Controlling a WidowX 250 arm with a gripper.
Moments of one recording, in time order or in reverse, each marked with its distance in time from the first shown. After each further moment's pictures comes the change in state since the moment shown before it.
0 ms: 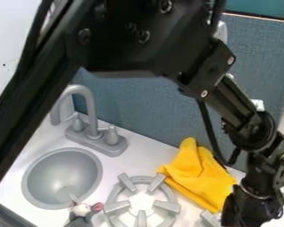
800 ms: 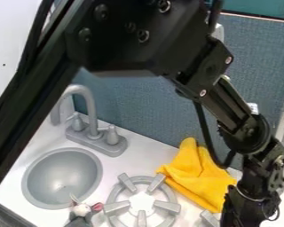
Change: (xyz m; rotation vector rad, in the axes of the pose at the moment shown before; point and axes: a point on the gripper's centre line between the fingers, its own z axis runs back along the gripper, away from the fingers) arm 0.001 0.008 -0.004 0.023 -0.058 0.137
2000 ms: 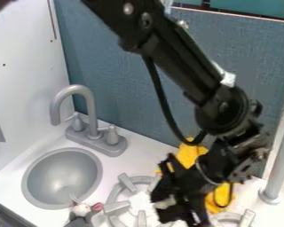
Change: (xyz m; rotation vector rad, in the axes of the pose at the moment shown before) arm -0.122 0.007 0.062 0.324 0.400 0.449
